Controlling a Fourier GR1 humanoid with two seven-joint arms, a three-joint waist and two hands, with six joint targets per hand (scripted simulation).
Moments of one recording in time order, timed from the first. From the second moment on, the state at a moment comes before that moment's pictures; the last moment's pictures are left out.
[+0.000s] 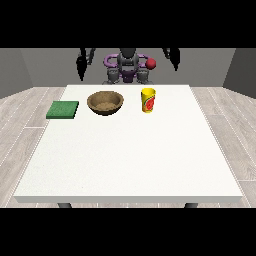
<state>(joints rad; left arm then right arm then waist) -0.02 0.07 0.02 -1.61 -0.01 0.02 0.01 0.03 -0.07 -0.02 -1.57 -0.02 0.01 0.01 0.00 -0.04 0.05</state>
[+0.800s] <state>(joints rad) -0.12 0.11 0.13 -1.71 0.13 -0.01 0.11 -0.01 -0.24 -0.20 -1.68 -0.24 0.19 0.07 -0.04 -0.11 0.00</state>
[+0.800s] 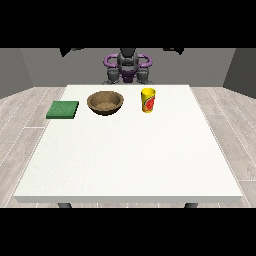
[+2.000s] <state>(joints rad) -0.31 0.02 0.17 -1.11 0.03 0.10 -0.58 -0.13 -0.23 -0.23 -1.55 -0.20 0.28 -0.19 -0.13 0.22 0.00</state>
